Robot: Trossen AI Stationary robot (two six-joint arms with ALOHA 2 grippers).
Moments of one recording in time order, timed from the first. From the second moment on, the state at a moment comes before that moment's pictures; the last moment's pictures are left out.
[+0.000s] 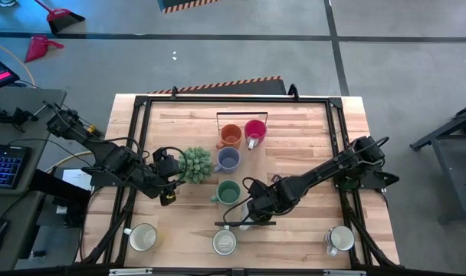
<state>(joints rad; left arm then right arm) -0.56 1.11 1.06 -0.97 -0.50 -0.73 0.43 1.85 1.43 -0.92 0.21 0.97</state>
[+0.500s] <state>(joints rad) -0.56 1.11 1.06 -0.97 -0.50 -0.73 0.43 1.85 1.43 -0.94 0.22 0.99</state>
